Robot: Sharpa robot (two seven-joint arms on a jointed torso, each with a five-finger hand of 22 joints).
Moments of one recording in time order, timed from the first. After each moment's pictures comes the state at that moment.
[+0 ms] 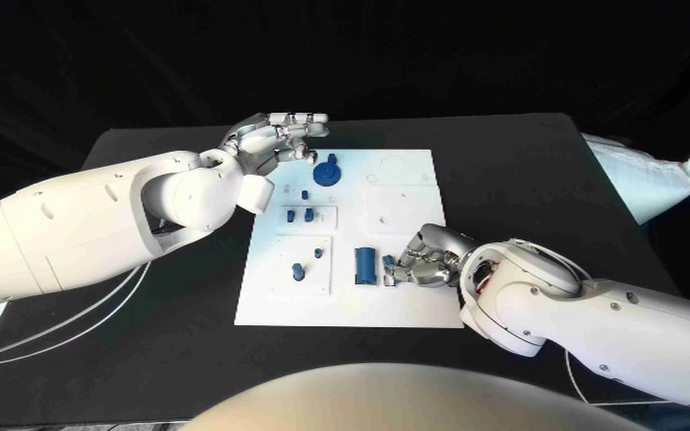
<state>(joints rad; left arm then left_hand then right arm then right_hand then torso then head) 1.16 -0.91 -0.02 1.59 0.12 -0.17 0.29 1.37 -0.10 0.44 -0.10 0.09 1.05 0.18 0.13 0.07 1.13 0.10 0.24 0.10 1.18 0.01 1.03 0.46 0.17 1.21 0.11 0.49 1.02 0.87 -0.87 0.03 1.87 -1.33 -0.30 -0.62 1.13 -0.08 0.22 0.25 0.48 1.17 0.07 0.11 0.30 1.41 -0.01 1.09 1.24 1.46 -0.07 1.49 1.31 0.07 1.46 0.03 1.44 1.31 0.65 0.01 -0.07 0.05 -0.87</state>
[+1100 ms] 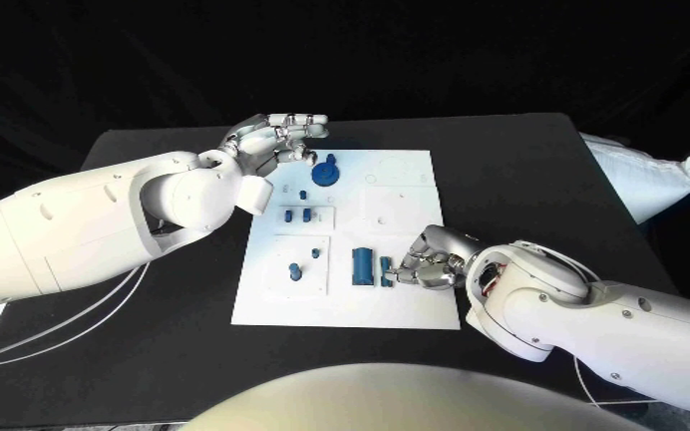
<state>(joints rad) 1.16 -0.91 -0.02 1.58 0.12 -0.16 0.28 1.37 -0.10 0.44 -0.10 0.09 1.05 0.18 0.13 0.07 1.13 0.10 0.24 0.10 1.18 0.01 1.03 0.46 0.17 1.21 0.11 0.49 1.02 0.87 -0.91 0.03 1.90 -1.37 -0.29 -0.61 1.16 -0.05 0.03 0.23 0.30 1.17 0.07 0.12 0.31 1.42 -0.01 1.11 1.27 1.47 -0.08 1.49 1.31 0.07 1.46 0.03 1.44 1.31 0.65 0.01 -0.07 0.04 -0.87</state>
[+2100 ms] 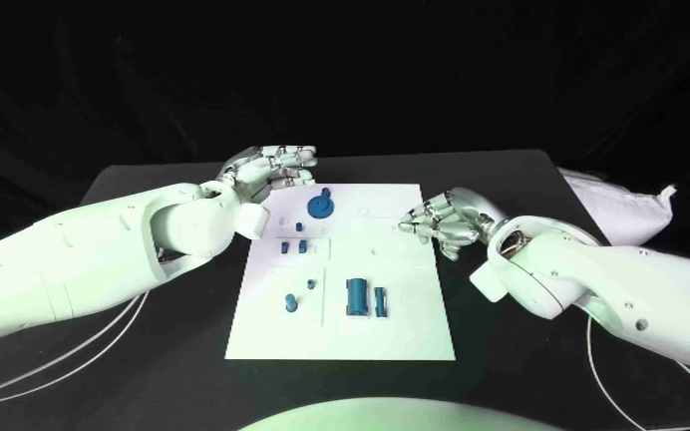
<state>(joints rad) 1.14 -0.86 -0.04 1.46 0.12 -0.18 0.30 1.33 -0.10 0.37 -0.05 0.09 1.02 0.18 0.13 0.07 1.09 0.11 0.24 0.07 1.00 0.06 0.68 0.28 0.17 1.01 0.15 0.28 0.87 1.01 -0.92 0.04 1.70 -0.81 -0.41 -0.13 1.34 0.00 0.00 0.16 0.24 1.01 0.13 0.07 0.27 1.13 0.05 0.49 0.85 1.39 -0.03 1.04 0.95 0.16 1.21 0.07 1.05 0.77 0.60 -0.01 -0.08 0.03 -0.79</state>
